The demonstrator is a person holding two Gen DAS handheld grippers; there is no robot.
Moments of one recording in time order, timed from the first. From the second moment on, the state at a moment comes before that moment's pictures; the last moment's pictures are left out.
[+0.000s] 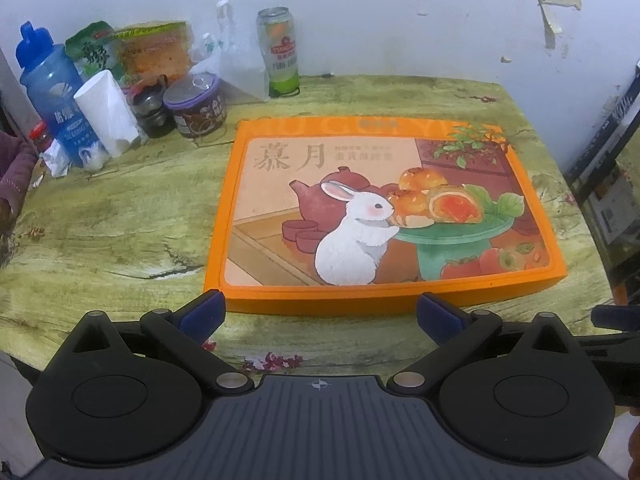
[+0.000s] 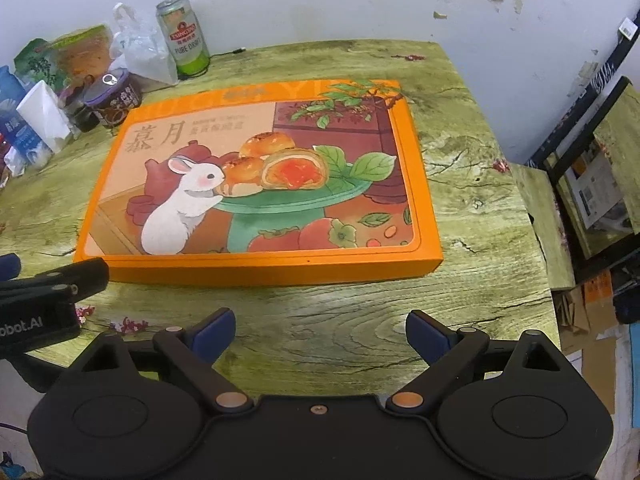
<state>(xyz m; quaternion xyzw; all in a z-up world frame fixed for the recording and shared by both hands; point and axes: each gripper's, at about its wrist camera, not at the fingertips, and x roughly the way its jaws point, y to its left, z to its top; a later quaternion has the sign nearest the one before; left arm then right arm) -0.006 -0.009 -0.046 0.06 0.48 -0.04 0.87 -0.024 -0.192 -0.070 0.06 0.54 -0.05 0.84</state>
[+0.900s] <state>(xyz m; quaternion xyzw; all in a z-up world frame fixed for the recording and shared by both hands) -0.003 0.006 -0.045 0.03 0.48 -0.04 0.88 -0.024 -0.178 -0.072 0.04 0.54 -0.05 0.84</state>
